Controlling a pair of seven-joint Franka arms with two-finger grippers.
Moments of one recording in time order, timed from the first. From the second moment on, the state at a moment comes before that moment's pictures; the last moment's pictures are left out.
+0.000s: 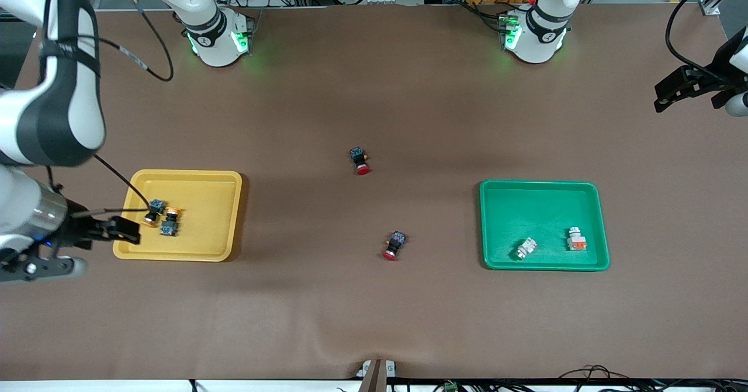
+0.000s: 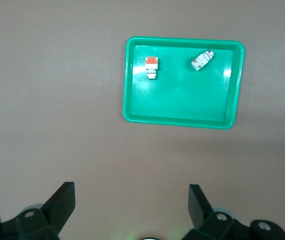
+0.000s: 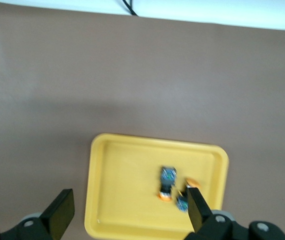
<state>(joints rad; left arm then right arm) 0.05 -0.09 -0.08 -1.63 0.06 1.54 -0.06 0.19 0.51 -0.24 -1.14 0.09 1.68 -0.11</state>
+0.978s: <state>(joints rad) 0.04 -0.09 -0.16 -1.63 0.00 1.53 -0.06 -0.06 0.16 -0.04 -1.30 0.05 1.51 -0.12</state>
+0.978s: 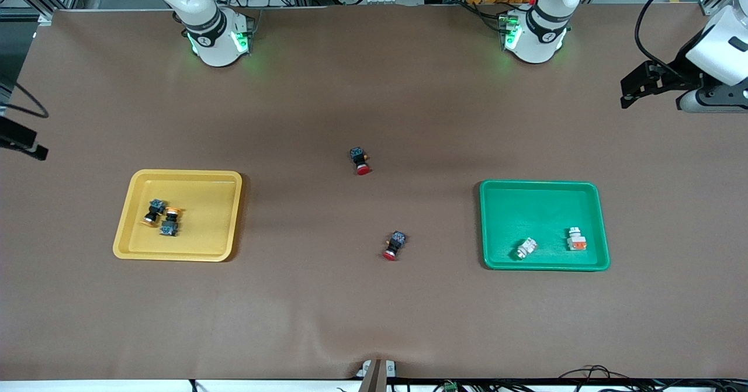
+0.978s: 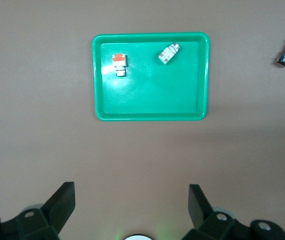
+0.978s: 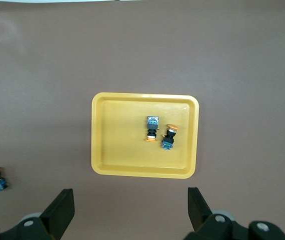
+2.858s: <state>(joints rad) 0.09 -0.09 -0.17 -1.60 0.00 1.49 -0.06 0.01 0.02 -0.07 -1.45 0.03 1.47 -0.18</state>
